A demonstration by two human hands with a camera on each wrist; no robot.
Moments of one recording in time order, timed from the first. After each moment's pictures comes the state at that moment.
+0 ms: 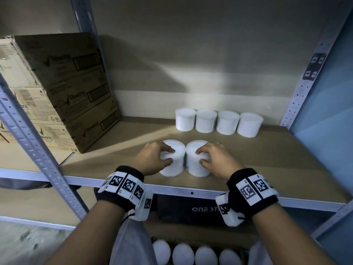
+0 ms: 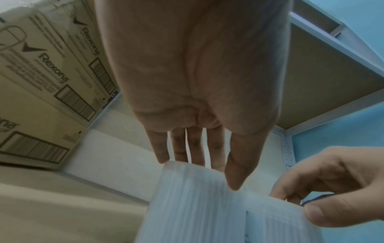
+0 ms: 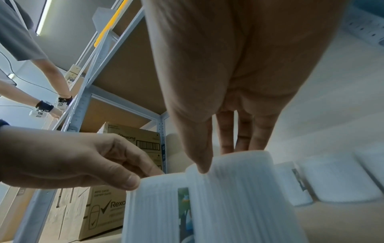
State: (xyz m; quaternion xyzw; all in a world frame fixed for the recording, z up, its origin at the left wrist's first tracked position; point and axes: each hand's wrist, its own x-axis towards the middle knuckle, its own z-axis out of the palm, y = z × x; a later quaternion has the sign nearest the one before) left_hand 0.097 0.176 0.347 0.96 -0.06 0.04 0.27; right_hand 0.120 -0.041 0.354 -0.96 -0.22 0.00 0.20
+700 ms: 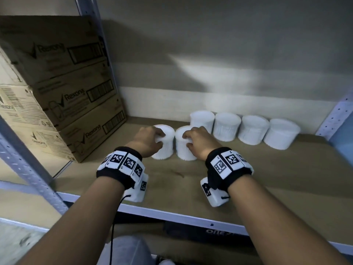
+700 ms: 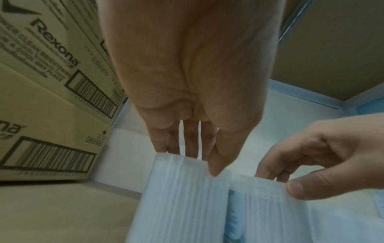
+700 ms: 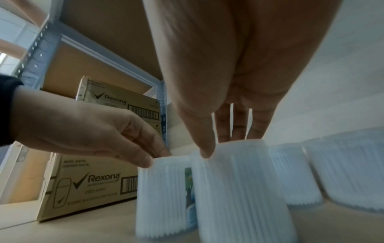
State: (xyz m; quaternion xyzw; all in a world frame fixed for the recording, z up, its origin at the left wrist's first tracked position) left_hand 0.209 0.249 0.349 0.98 0.05 0.04 0.20; right_hand 0.240 0.064 0.355 -0.96 -0.25 0.01 0.15
